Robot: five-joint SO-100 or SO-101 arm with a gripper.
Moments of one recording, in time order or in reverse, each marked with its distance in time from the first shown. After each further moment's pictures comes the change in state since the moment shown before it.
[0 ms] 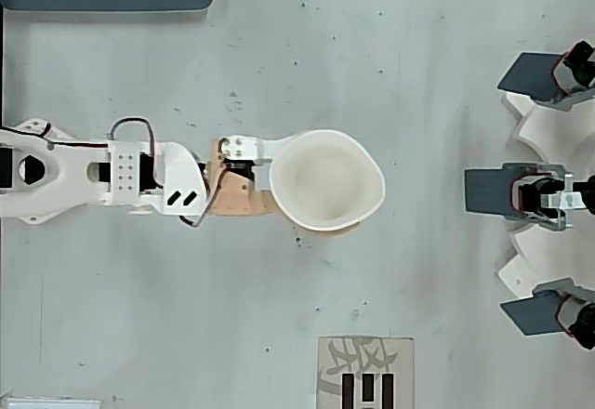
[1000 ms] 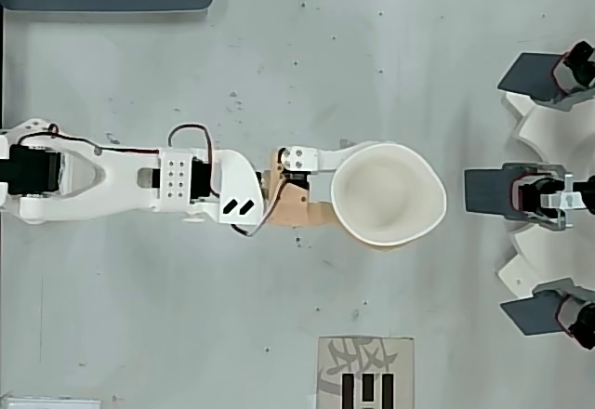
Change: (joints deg) arm 1.4 -13.9 -24.3 11.5 2.4
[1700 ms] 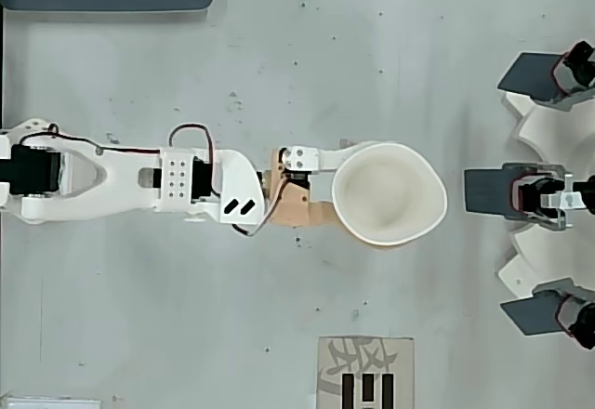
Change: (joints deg) arm 0.0 -0.5 -0.4 0.1 0.0
